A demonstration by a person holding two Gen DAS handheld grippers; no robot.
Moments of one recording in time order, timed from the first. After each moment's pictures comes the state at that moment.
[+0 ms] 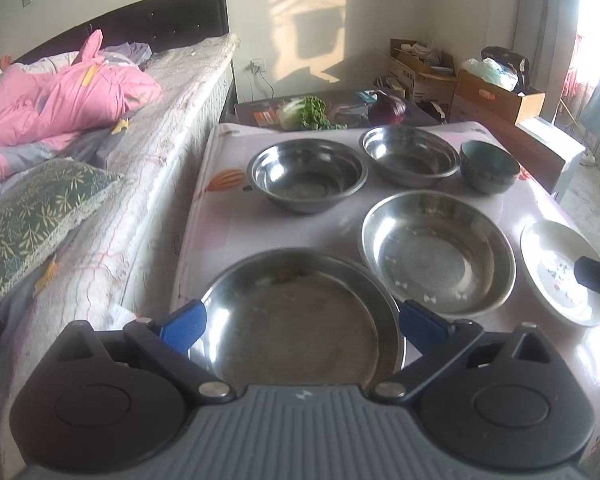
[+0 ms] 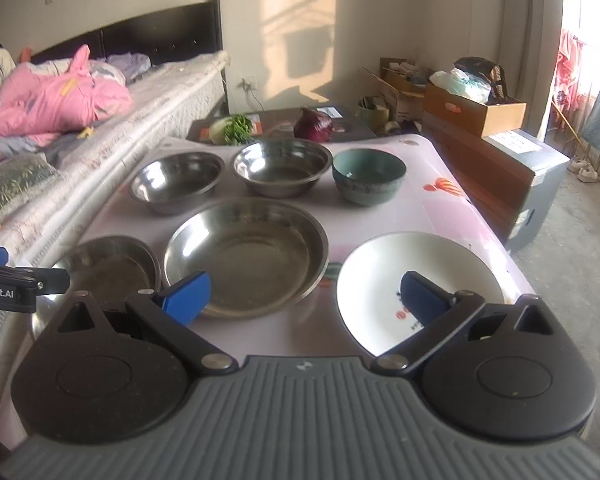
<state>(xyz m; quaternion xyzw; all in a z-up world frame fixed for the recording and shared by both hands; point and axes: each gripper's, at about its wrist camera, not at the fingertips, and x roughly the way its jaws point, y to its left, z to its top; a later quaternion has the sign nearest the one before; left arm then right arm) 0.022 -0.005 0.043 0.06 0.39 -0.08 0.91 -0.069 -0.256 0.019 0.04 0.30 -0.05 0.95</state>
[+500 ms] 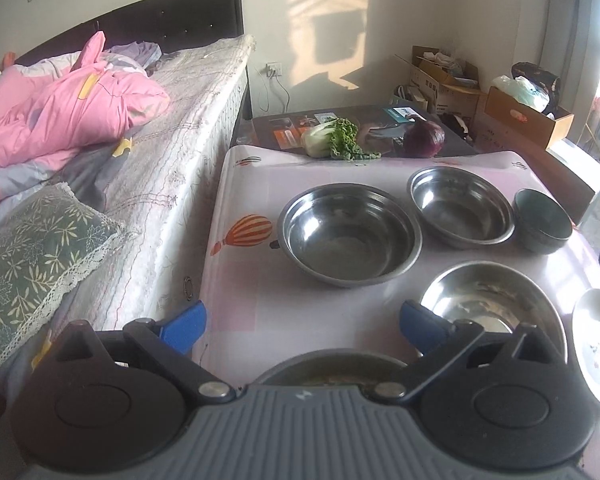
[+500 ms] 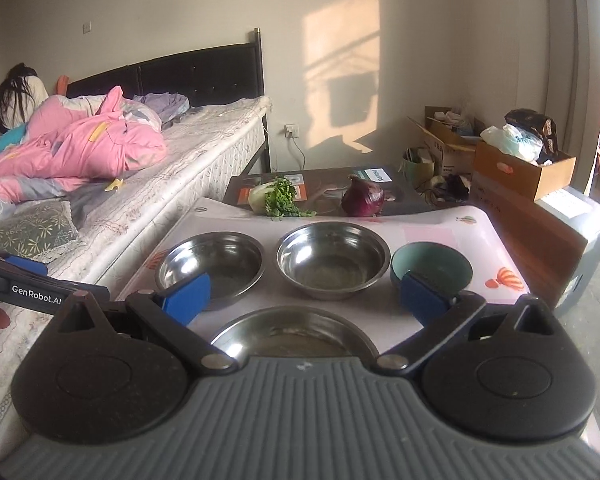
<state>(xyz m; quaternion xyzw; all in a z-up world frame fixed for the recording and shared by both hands) 0.134 0.010 0.047 0.05 0.40 -0.06 0.91 0.038 -0.239 0.063 0.01 0.24 0.01 0.97</state>
